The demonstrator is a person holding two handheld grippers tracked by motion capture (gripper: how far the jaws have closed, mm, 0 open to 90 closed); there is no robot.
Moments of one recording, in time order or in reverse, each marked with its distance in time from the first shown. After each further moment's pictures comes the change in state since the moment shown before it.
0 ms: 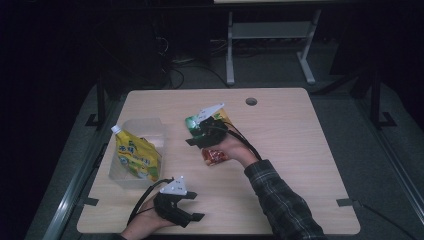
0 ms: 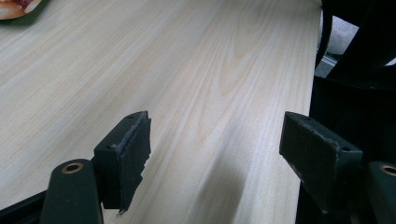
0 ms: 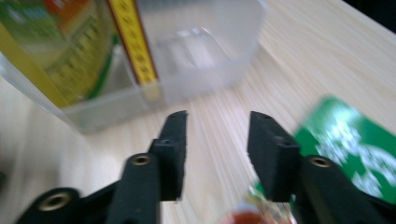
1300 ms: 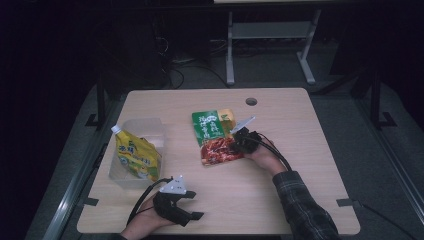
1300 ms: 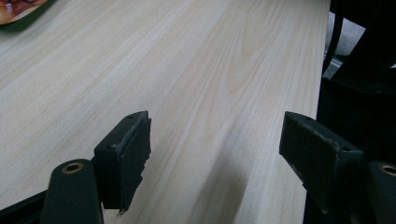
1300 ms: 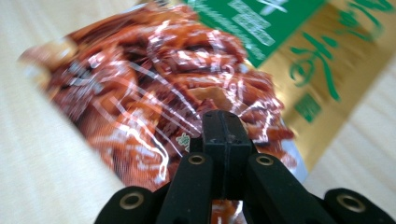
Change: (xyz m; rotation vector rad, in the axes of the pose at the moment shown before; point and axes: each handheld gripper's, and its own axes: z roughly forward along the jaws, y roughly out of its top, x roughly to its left) left arm 0.002 -0.001 0.000 0.002 0.012 -0.018; right arm -0.044 -0.105 -0.030 0.244 -0.212 0.141
